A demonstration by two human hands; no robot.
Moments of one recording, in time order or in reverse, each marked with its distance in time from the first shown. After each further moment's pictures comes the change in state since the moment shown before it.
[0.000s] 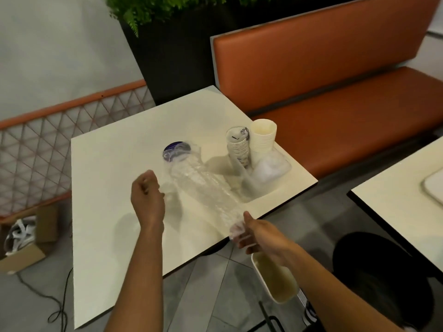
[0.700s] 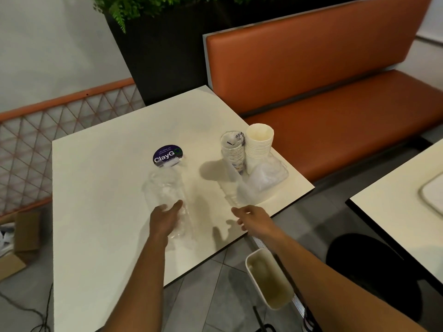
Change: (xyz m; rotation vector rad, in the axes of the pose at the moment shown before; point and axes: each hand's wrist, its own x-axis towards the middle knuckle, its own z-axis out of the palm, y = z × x) left_hand 0.041 -0.090 0.020 0.392 -0.295 -0.434; right_hand 0.066 -0.026 -0.012 -0.338 0.243 -0.043
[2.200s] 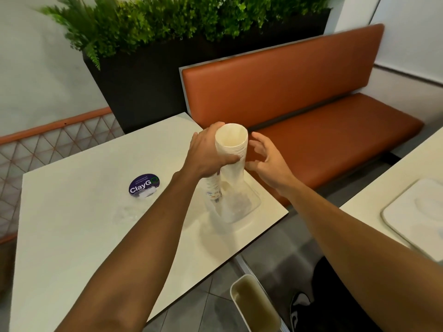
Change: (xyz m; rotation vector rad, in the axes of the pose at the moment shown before) left_hand -0.095 0.253 0.149 0.520 -0.245 1.066; right_hand 0.025 -0.117 -0.172 0.104 0.218 -0.544
